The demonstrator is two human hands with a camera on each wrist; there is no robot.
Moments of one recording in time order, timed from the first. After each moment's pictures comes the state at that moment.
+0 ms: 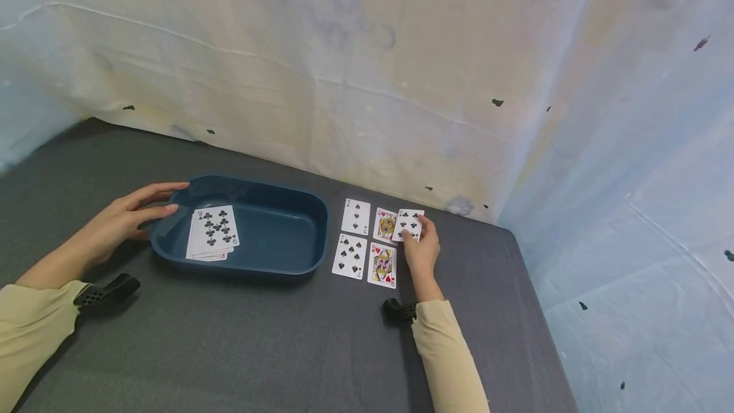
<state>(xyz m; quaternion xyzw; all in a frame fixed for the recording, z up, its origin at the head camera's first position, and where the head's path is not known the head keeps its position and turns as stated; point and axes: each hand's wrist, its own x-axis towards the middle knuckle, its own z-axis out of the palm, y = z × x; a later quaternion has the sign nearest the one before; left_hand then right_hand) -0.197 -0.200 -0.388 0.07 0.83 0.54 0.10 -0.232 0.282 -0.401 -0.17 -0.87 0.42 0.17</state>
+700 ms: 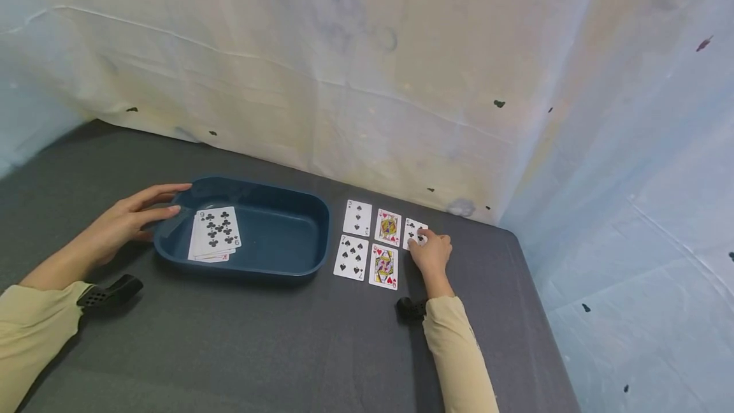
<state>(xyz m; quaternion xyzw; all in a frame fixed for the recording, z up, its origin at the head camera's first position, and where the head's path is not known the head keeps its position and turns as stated) -0.197 -0.200 -0.388 0.07 0.83 0.54 0.10 -0.232 0.305 -0.395 -0.14 -0.96 0.22 0.07</state>
